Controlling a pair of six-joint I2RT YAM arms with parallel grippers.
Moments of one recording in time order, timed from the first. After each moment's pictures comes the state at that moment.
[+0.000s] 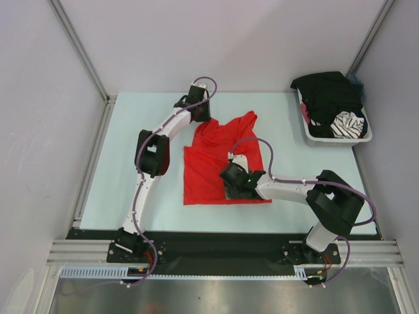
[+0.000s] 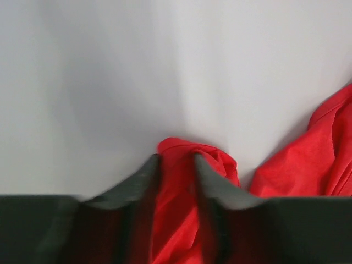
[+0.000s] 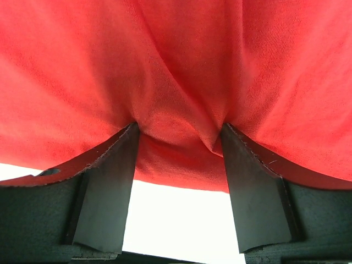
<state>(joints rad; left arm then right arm) -0.37 2.58 2.26 -0.46 0.03 -0.36 0.94 1.63 0.89 -0.35 0.35 0.68</state>
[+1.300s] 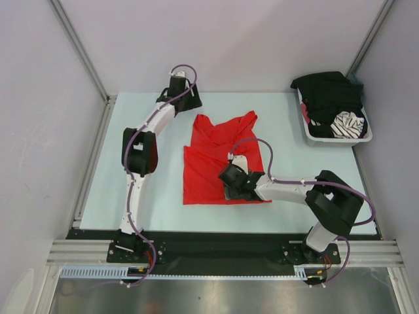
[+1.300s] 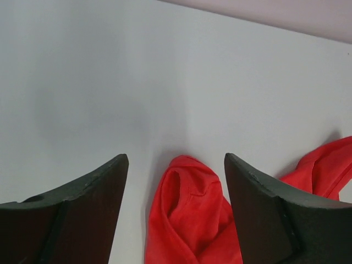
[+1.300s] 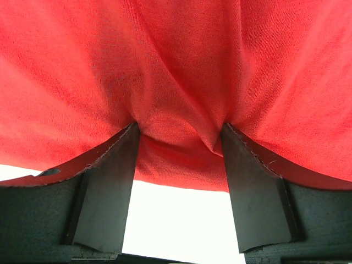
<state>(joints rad) -0.26 2.46 2.17 -0.33 0.02 -0.43 0.96 1.64 0.88 -0.34 0.38 0.71</state>
